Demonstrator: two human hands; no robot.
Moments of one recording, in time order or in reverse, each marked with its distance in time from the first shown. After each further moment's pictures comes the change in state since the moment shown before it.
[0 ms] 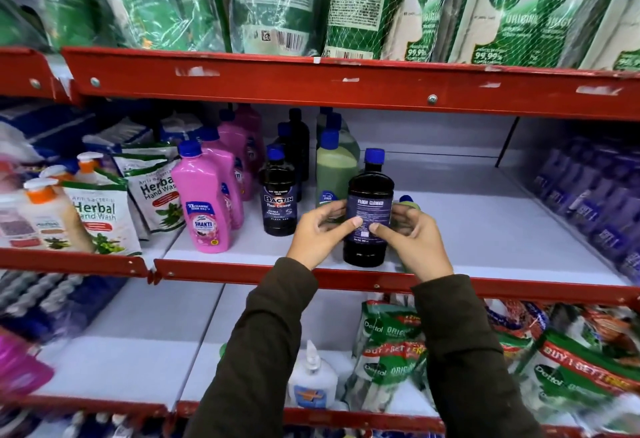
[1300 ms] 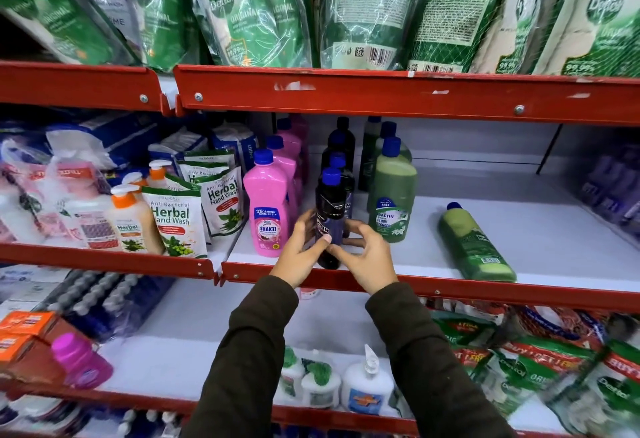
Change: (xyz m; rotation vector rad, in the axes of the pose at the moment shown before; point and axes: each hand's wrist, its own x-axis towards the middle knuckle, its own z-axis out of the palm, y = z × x) left_hand -0.027 -0.031 -0.137 0.115 0.002 0.016; right_hand -0.030 0.006 0.160 -0.068 -0.187 -0.163
